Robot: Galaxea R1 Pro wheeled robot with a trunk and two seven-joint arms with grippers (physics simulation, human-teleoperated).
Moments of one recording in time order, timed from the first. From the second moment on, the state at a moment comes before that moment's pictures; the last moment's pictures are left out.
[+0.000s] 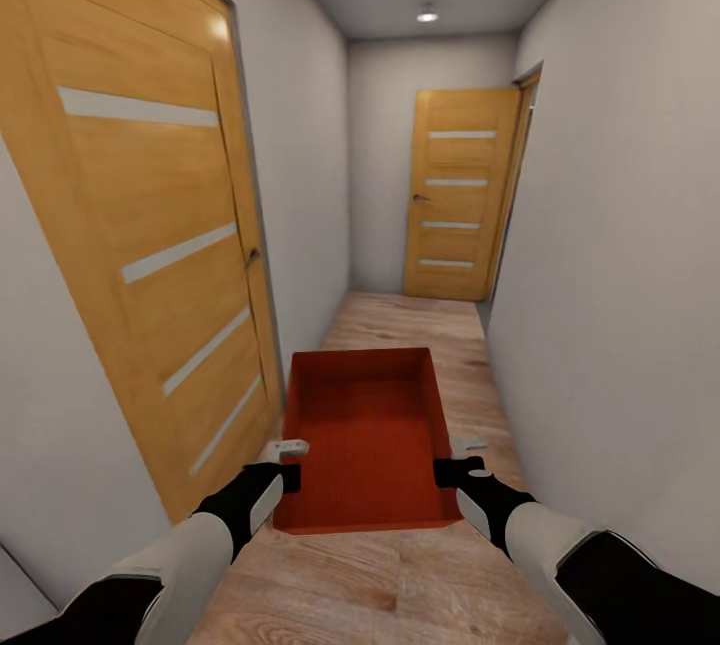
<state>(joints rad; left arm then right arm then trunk) -0.80 -0.13 0.01 -0.26 0.08 0.30 0.19 -0.89 0.06 0.53 -0.02 -0.45 -0.03 -0.11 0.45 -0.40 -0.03</state>
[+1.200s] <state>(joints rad) -0.80 -0.13 0.01 -0.26 0.08 0.30 0.19 -0.89 0.07 0.53 -0.02 -0.45 -0.03 -0.11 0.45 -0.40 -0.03</state>
